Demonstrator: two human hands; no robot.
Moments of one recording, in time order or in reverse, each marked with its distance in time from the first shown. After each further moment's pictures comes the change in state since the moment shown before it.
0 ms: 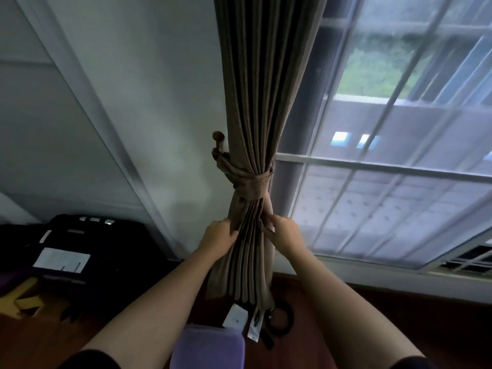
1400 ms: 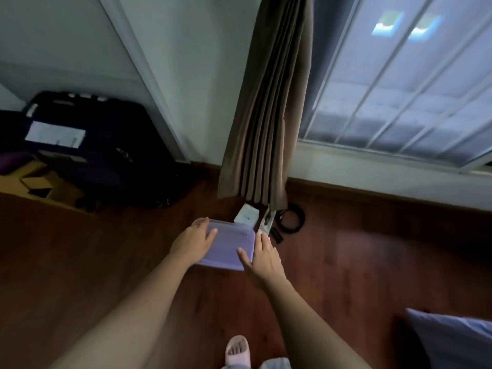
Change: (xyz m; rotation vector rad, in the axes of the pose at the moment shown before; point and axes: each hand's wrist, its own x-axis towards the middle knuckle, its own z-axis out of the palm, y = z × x) left_hand -0.192 -0.207 0.225 0.092 -0.283 -0.221; right_hand -0.264 0.036 0.284 0.017 -0.470 0.217
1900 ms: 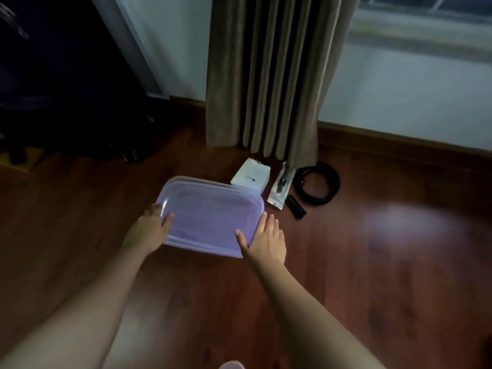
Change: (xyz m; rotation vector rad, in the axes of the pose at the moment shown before) left_hand 0.182 -0.181 0.265 0.010 0.157 -0.216; right_hand 0.203 0.145 0.265 -0.163 0.027 0.100
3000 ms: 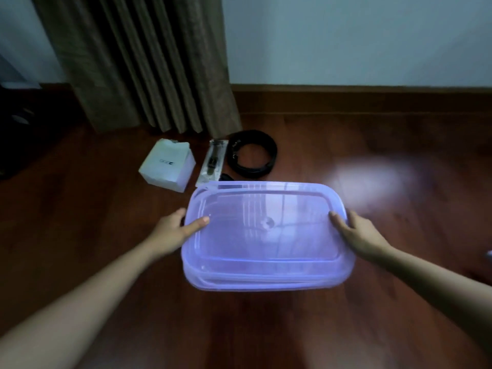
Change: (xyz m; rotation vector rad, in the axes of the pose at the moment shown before) left_hand 0.016 0.157 0.175 -0.463 -0.301 0.344; right_hand 0.004 0.335 0.019 0.483 0.256 0.291
